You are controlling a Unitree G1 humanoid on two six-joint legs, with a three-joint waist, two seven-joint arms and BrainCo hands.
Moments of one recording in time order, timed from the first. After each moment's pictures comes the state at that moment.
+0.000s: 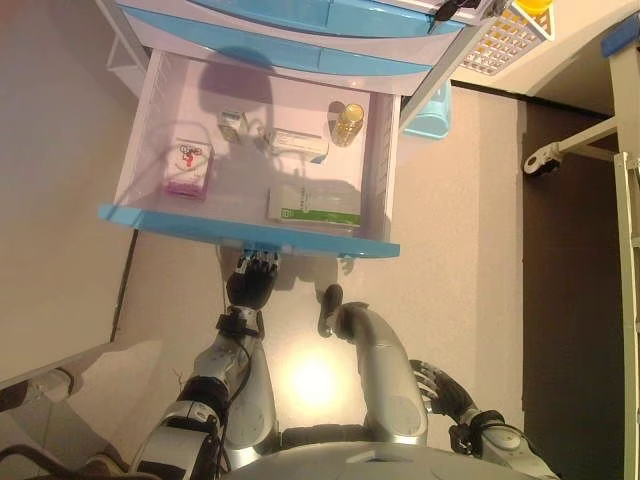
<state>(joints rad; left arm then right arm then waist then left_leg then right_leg) -0.25 0.16 -0.06 0.83 -1.68 0.18 -0.83 0.19 -0.47 0.43 0.69 0.47 -0.24 0.21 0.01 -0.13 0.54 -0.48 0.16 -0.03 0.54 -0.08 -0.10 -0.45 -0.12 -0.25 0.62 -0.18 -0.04</state>
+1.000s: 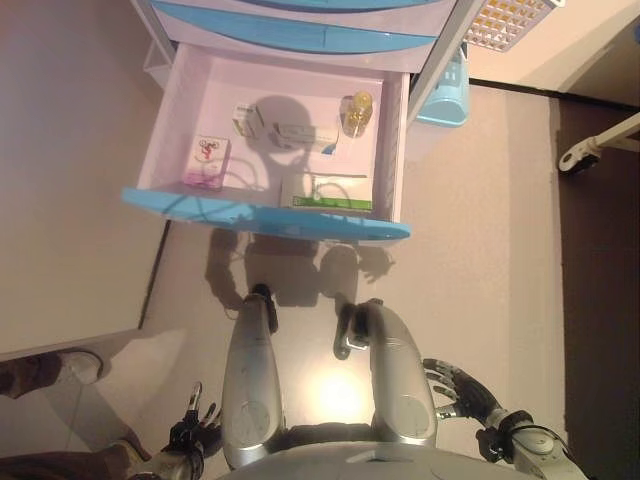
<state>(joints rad) 0.01 0.30 0.23 1.32 -1.36 0.41 -0.27 0.28 -0.57 0.29 0.53 0.38 -0.22 0.33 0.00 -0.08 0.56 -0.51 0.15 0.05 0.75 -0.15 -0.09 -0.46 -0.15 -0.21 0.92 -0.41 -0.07</state>
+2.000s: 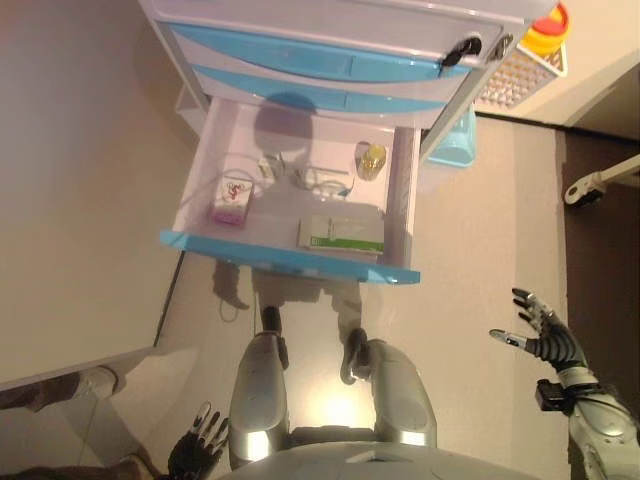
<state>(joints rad) 0.26 0.25 0.16 1.04 -1.06 0.13 -0.42 0.37 -0.69 -0.20 0.20 0.21 -0.37 0.12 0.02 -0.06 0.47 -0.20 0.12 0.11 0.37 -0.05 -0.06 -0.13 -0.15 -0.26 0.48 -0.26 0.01</state>
